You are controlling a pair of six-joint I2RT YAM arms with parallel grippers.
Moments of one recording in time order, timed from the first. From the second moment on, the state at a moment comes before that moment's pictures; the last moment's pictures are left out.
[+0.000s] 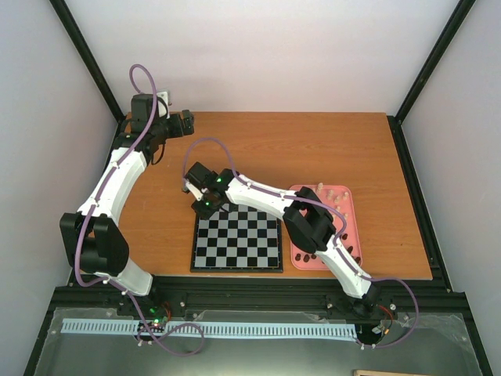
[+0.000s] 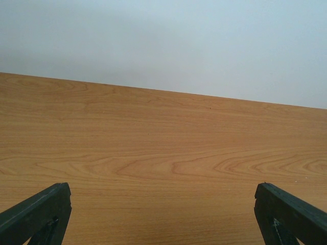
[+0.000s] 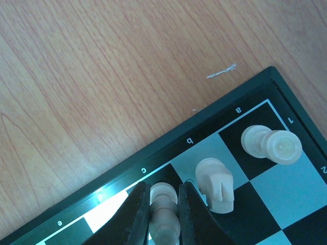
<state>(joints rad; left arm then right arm) -0.11 1.56 1.44 -0.40 0.10 -0.24 1.00 2.36 2.03 -0.78 -0.11 0.06</state>
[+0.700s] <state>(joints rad) -0.11 1.56 1.44 -0.40 0.10 -0.24 1.01 2.36 2.03 -0.79 -0.10 0.05</state>
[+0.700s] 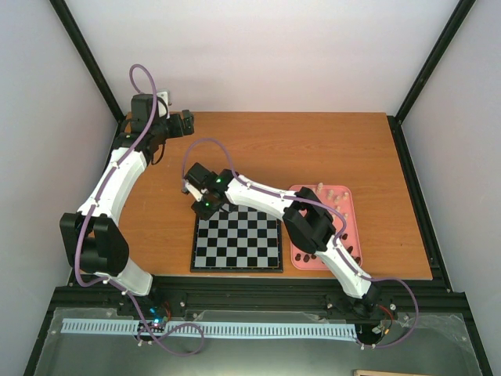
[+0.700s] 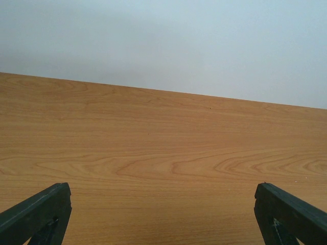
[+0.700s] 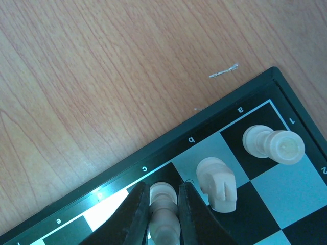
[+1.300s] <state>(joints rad) -0.11 1.56 1.44 -0.40 0.10 -0.24 1.02 2.36 2.00 -0.80 -0.09 0.04</state>
